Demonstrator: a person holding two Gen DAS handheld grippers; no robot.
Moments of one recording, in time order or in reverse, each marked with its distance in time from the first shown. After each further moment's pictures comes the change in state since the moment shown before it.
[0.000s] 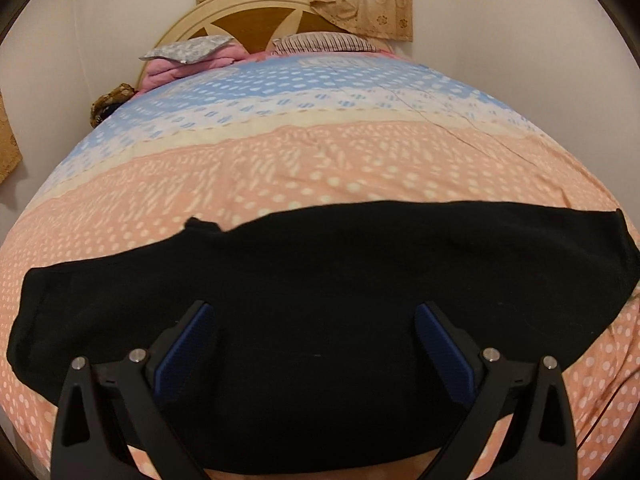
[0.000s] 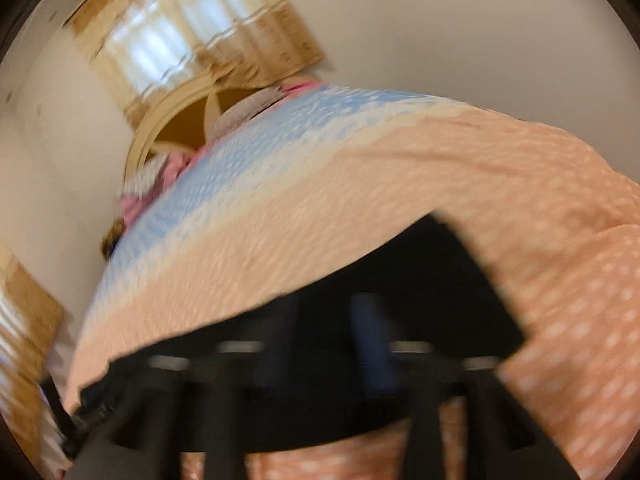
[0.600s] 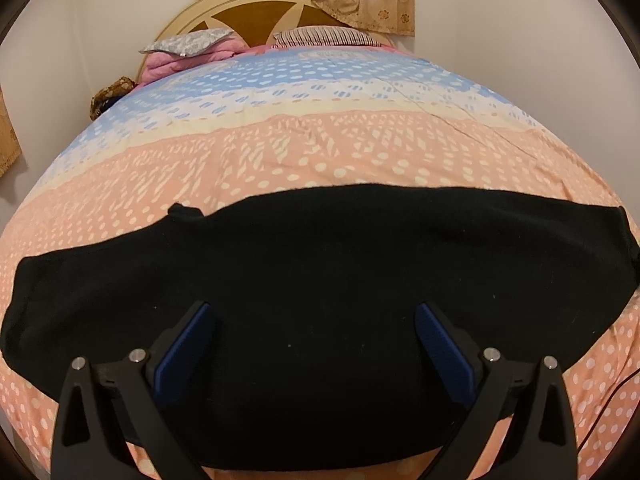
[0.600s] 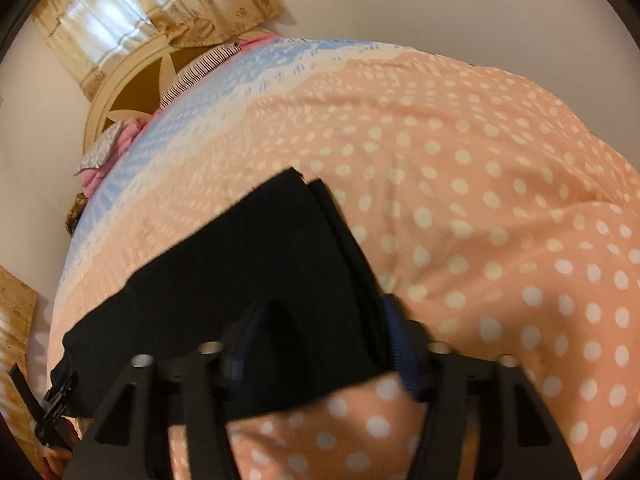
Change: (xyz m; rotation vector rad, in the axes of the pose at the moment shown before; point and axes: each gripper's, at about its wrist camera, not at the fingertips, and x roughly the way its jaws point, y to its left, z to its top) left arm 0.010 -0.011 -0.008 -0.020 0.021 0.001; right arm 0.048 -0.075 -0.002 -0.015 0.210 -0.130
